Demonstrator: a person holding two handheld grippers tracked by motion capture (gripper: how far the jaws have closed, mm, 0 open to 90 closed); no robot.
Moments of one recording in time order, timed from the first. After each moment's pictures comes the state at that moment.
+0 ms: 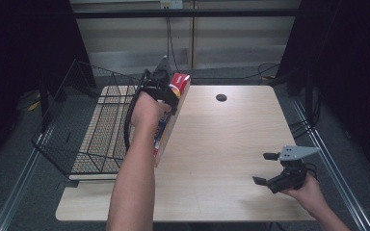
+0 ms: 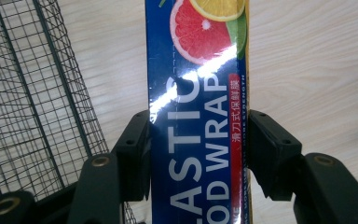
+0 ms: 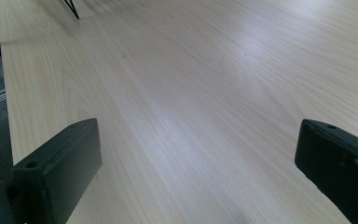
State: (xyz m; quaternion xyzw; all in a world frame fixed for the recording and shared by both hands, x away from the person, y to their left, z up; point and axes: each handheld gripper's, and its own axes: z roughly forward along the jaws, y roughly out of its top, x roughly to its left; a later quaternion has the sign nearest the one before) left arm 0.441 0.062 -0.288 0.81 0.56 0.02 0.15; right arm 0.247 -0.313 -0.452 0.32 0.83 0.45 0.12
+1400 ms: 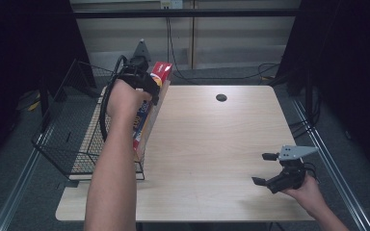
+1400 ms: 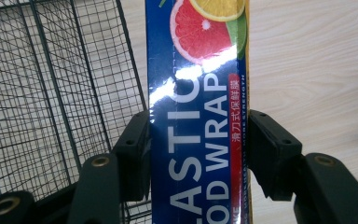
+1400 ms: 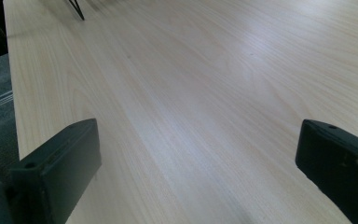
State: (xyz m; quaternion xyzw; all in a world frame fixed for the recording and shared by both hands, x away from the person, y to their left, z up) left arm 0.436 0.106 -0.243 0.79 0.59 0.04 0.16; right arm 0.249 -0.312 -0.453 0.31 0.83 0.46 0.11
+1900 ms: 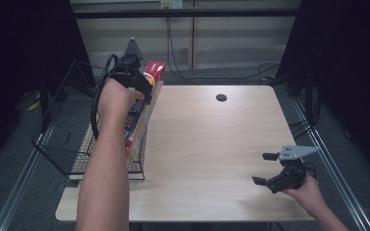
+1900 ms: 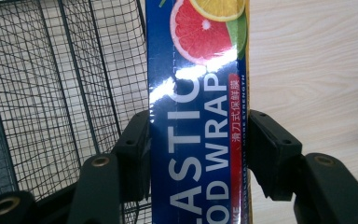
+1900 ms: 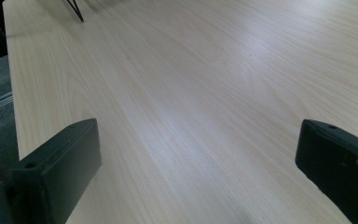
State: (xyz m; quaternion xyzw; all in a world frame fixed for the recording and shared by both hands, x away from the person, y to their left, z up) left arm 0.434 0.124 -0.236 0.79 0.60 0.03 0.15; right arm 0.248 -0.312 -0.452 0.32 0.82 0.46 0.11
